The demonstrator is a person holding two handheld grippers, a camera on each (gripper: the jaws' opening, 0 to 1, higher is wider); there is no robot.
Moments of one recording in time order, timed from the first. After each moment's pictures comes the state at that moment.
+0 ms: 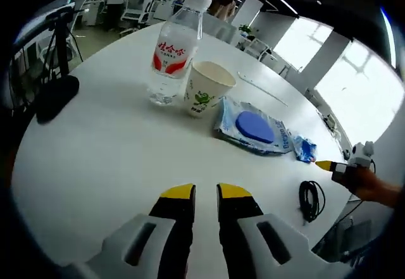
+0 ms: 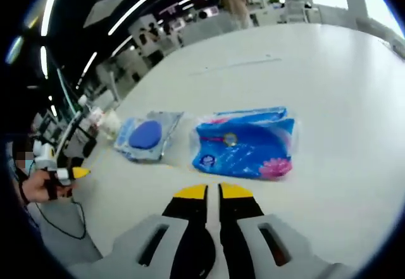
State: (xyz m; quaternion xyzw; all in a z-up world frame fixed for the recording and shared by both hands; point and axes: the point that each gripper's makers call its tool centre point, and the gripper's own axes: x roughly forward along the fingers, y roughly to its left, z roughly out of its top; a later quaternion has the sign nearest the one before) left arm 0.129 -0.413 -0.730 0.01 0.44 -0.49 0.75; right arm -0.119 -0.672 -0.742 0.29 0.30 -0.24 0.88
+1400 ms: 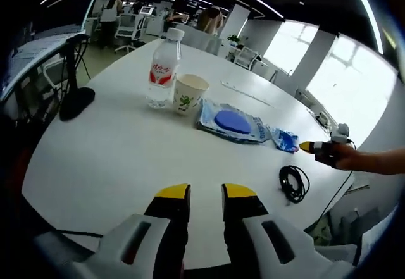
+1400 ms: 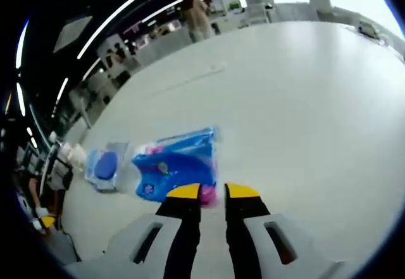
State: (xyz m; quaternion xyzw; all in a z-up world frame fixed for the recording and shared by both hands) left arm 0.091 -0.369 -0.694 0.00 0.39 -0.50 0.77; right arm -0.148 -0.748 -0.750 0.32 0.27 -0.35 0.84
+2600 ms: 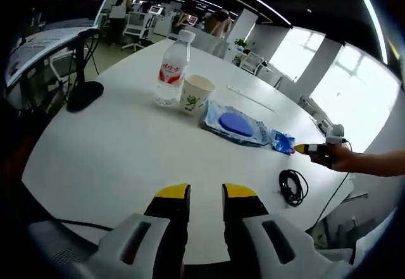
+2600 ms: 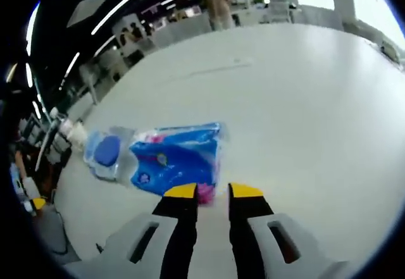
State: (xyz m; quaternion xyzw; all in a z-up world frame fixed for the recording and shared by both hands) left arm 0.092 -0.362 -0.691 -0.02 0.40 -0.49 0.78; right arm -0.127 -0.730 -0.752 0.26 0.32 -0.29 0.86
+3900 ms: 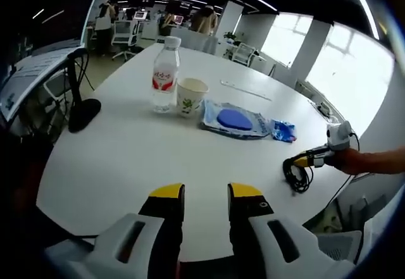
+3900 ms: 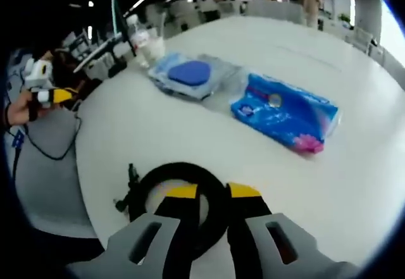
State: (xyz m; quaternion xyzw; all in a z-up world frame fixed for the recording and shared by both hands) left arm 0.095 -0.353 -0.682 0.04 0.38 -0.51 0.77; right arm -0.110 -0.613 -0.771 0.12 0.42 -0.07 0.90
